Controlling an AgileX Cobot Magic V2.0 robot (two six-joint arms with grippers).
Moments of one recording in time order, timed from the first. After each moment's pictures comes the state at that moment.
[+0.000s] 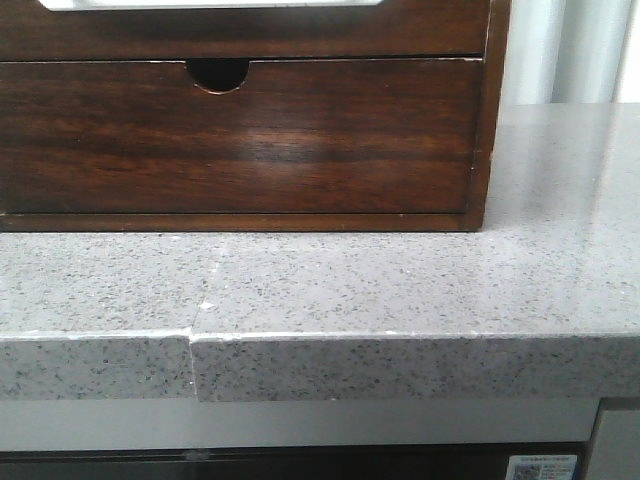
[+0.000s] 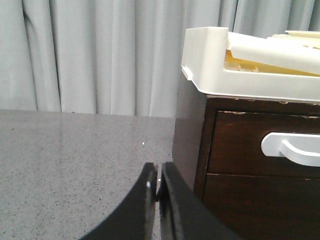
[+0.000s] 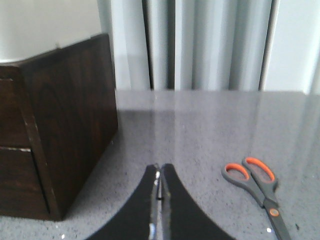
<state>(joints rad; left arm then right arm) -0.06 0.17 -0.44 -0.11 0.34 0.03 -0.03 0.27 -0.43 0.06 0.31 -0.05</state>
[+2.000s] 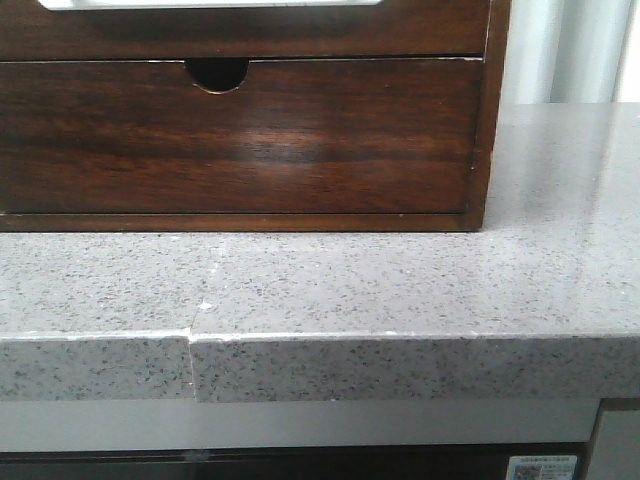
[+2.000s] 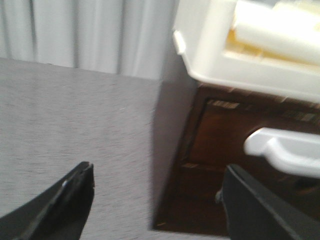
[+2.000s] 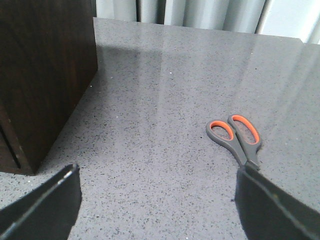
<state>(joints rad) -0.06 0.38 -0.56 -0.30 0.39 0.03 -0.03 0.48 -0.57 -0.03 0.48 -0.05</state>
